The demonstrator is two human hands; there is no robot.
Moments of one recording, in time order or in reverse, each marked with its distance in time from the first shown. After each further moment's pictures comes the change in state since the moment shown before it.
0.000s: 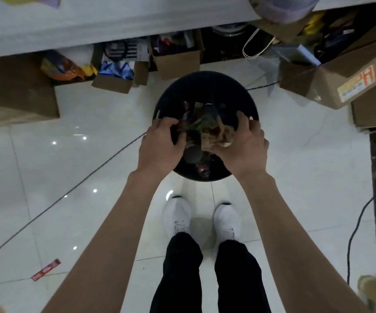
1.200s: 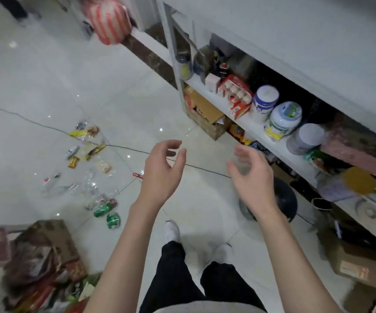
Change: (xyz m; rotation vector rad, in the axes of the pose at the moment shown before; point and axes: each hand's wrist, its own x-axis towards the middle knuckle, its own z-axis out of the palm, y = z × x) left_hand -0.521 0.158 -0.343 -0.527 1.021 -0.428; right_hand -0.401 -0.201 -0.353 0.397 -0.400 -1.032
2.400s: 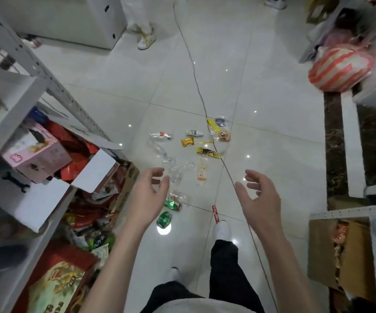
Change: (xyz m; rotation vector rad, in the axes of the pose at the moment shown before) left_hand 0.073 -0.327 -0.410 -0.133 0.788 -0.672; right_hand 0.106 -0.283 0.533 -0.129 -0.762 -0.367
